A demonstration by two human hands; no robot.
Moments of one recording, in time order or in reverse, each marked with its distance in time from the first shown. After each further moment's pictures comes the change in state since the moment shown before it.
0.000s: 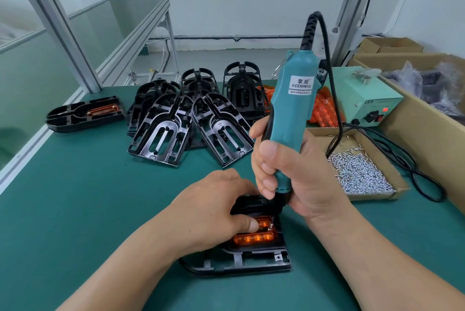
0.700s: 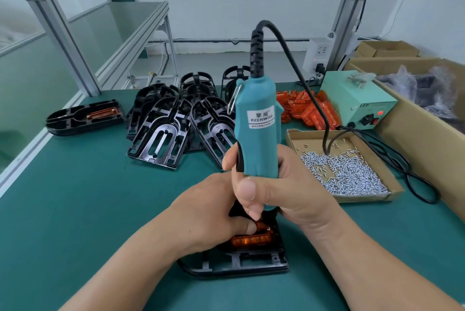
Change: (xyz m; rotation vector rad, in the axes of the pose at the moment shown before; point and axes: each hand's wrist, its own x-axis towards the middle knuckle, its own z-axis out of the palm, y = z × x) left_hand -0.001 0.004 0.001 -0.176 0.069 -0.010; right_hand -0.004 0.003 0.003 -0.179 -0.261 0.074
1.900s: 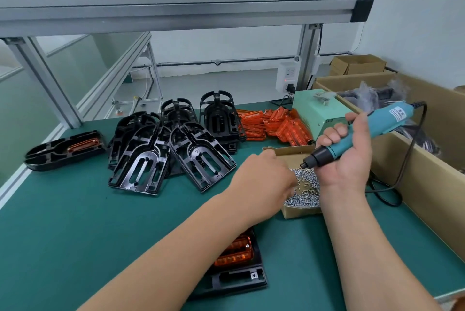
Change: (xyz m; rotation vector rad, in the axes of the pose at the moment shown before) left_hand 0.107 0.084 0.029 0.626 0.089 0.400; right_hand -0.026 -0.026 -0.123 0.577 1.106 -0.571
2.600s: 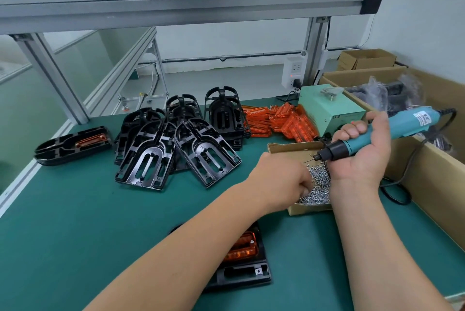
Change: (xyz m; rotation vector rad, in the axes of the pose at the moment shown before) left_hand 0.022 0.007 0.011 -0.229 -0.107 -0.059; right_hand 0.006 -0.009 -0.001 0.081 0.116 -0.033
